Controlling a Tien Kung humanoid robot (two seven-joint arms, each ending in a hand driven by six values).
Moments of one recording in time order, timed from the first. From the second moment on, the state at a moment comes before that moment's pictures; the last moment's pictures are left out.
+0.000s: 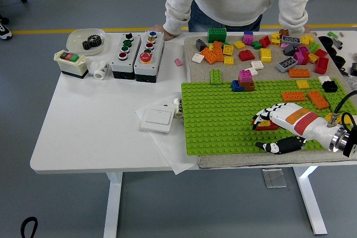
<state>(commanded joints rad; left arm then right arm) -0.23 0.14 -0.69 -0.27 1.98 -0.34 0.18 0.54 -0.71 0.60 1.37 -1.88 -0.13 0.26</state>
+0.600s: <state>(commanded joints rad) -0.24 0.14 -0.69 -0.27 1.98 -0.35 0.18 0.55 -0.69 0.60 1.30 -1.89 -0.13 0.27</state>
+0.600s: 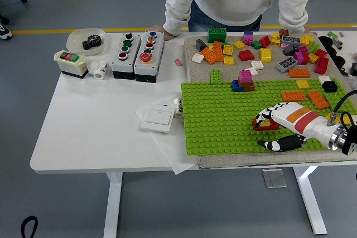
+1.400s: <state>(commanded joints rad) -0.23 0.14 -0.69 -0.27 1.99 -0.35 0.18 0.55 -0.67 0.58 1.27 -1.92 -0.13 0.26</state>
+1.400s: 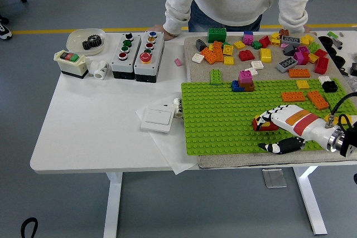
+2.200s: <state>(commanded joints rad) -0.23 0.14 -0.69 -0.27 1.99 -0.35 0.18 0.56 -0.66 0.59 1.28 -1.95 -0.13 0.24</state>
